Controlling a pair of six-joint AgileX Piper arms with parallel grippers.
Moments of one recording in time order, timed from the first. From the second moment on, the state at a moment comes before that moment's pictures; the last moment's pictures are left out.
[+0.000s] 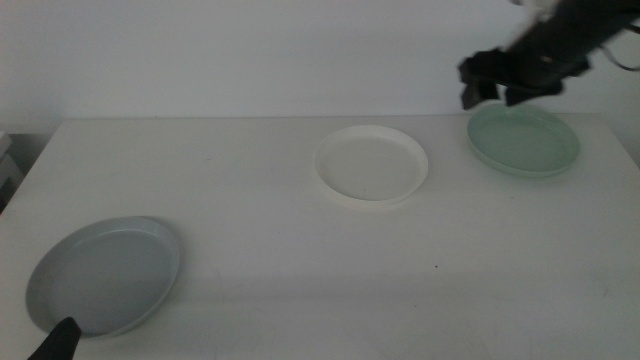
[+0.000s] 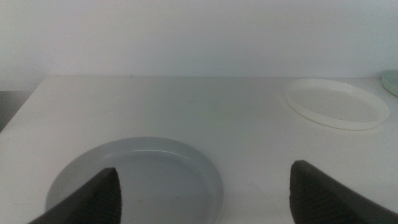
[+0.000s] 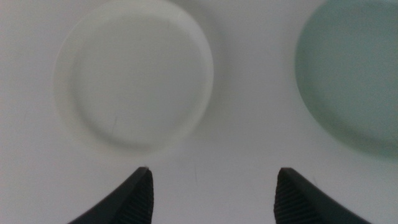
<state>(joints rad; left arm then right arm) -0.10 -0.01 0.03 -0.32 0.16 0.19 0.21 1.84 -1.72 0.13 0.94 0.01</state>
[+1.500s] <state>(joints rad) -0.10 -0.01 0.03 -0.32 0.16 0.19 0.21 2.59 -2.38 0.22 0.99 0.05</state>
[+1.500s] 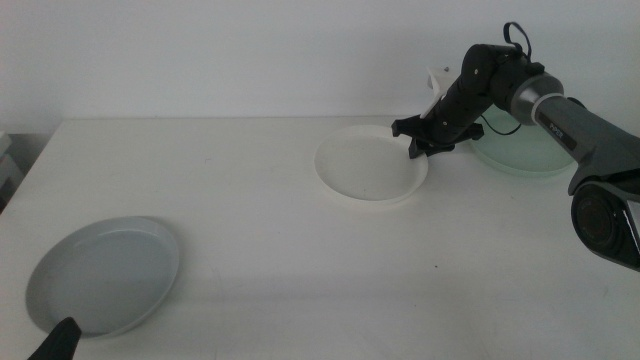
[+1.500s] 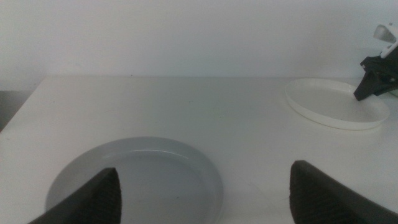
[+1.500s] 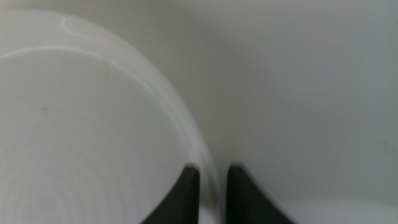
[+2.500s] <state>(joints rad) -0.10 -0.01 0.03 -0.32 0.16 0.19 0.40 1.84 -1.31 0.28 0.59 0.02</state>
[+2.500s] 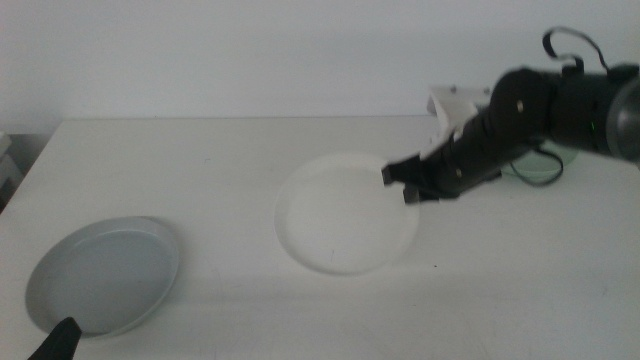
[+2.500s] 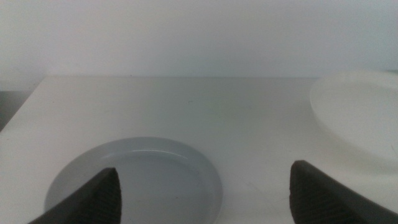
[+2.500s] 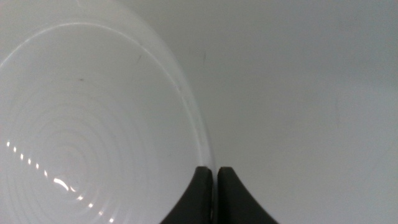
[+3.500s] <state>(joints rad) -0.10 -0.01 0.03 -0.32 0.16 0.19 0.41 1.86 -1.09 0.36 0.40 0.02</state>
